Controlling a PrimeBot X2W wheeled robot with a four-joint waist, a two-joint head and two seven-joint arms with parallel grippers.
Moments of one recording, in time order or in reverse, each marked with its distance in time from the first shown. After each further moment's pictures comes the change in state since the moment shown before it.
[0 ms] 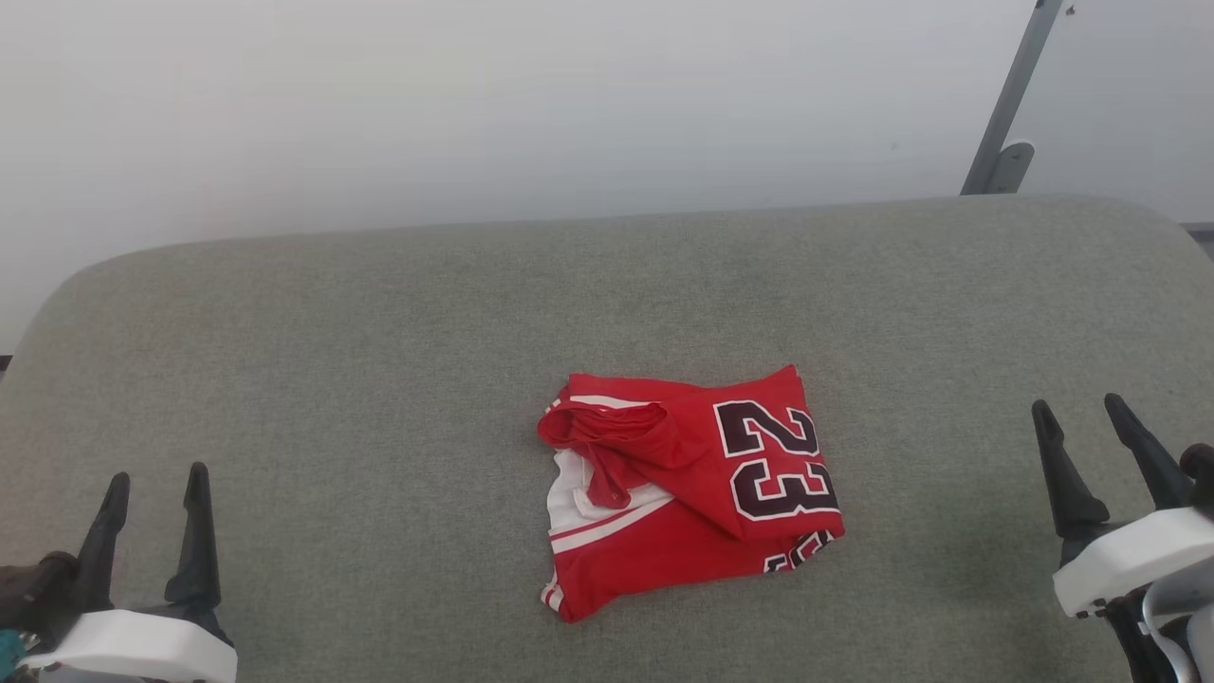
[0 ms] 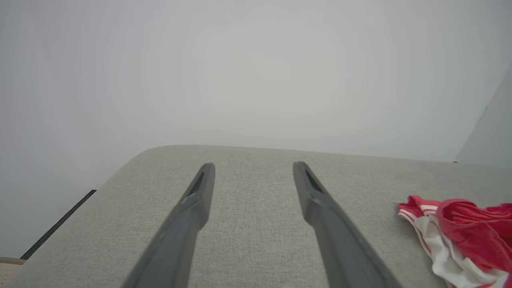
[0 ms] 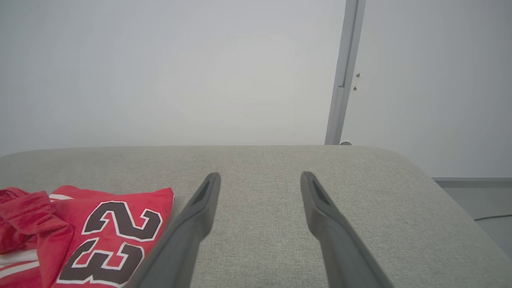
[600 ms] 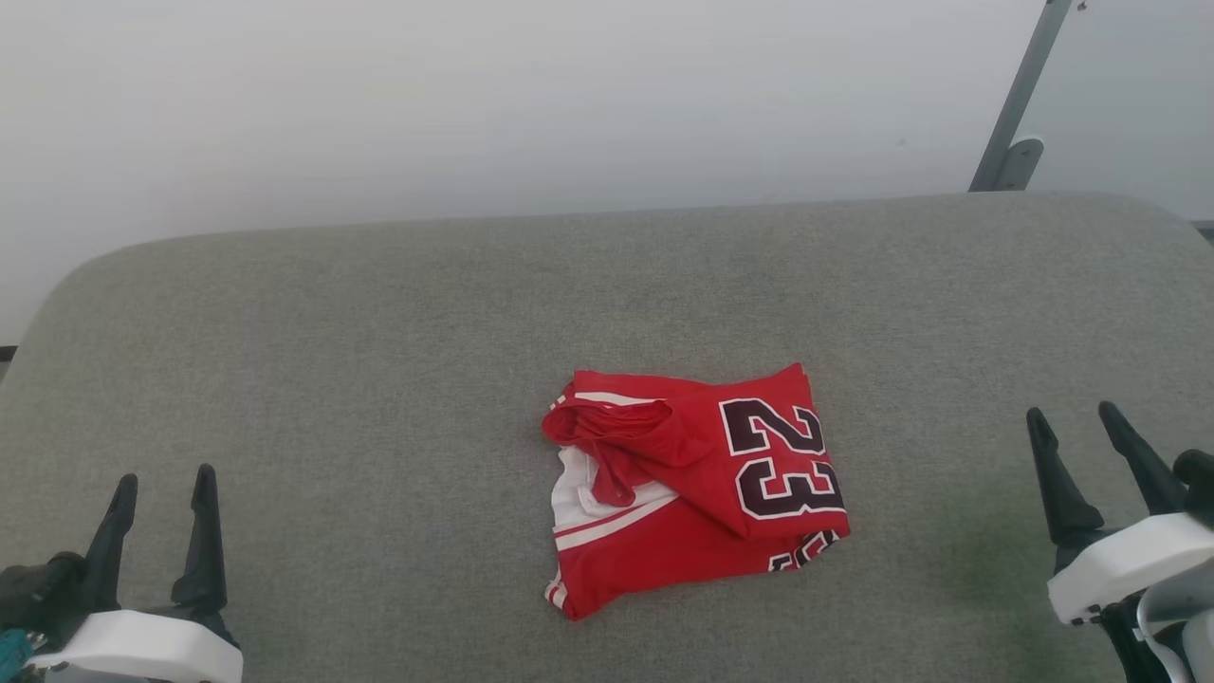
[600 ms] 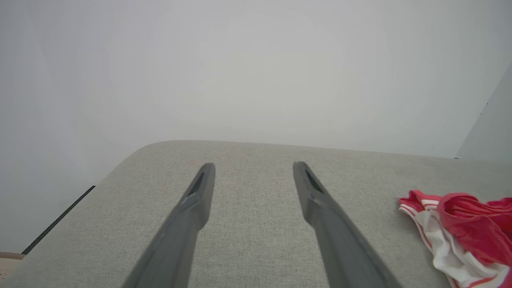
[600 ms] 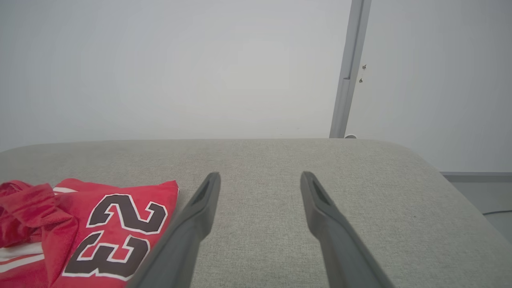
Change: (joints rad) left arm 0.000 -0.001 -0.011 0.006 0.000 0.000 0.000; right arm 0.017 0.009 -0.005 -0.017 -0.003 0.000 0.016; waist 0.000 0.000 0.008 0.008
